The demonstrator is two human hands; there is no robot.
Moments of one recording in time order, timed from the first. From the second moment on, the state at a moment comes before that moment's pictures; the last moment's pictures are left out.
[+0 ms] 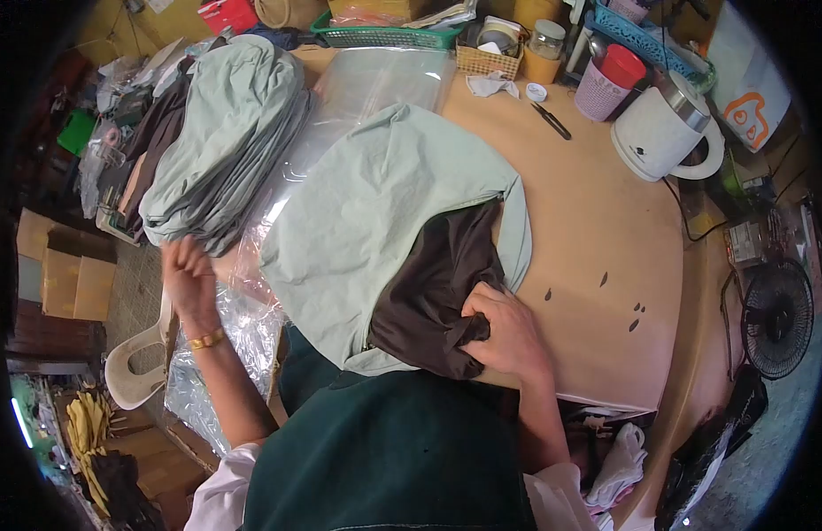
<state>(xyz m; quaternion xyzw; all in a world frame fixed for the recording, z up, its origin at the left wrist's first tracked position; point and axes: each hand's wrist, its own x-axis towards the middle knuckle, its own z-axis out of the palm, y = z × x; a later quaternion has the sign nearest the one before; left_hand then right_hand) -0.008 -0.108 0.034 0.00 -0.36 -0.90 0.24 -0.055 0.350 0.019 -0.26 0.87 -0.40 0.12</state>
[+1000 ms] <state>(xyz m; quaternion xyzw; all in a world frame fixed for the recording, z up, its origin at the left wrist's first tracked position) -0.040 0.097 0.038 -0.09 -0.91 -0.33 0.22 -0.048 0.349 0.025 -0.27 0.84 -0.45 0.12</state>
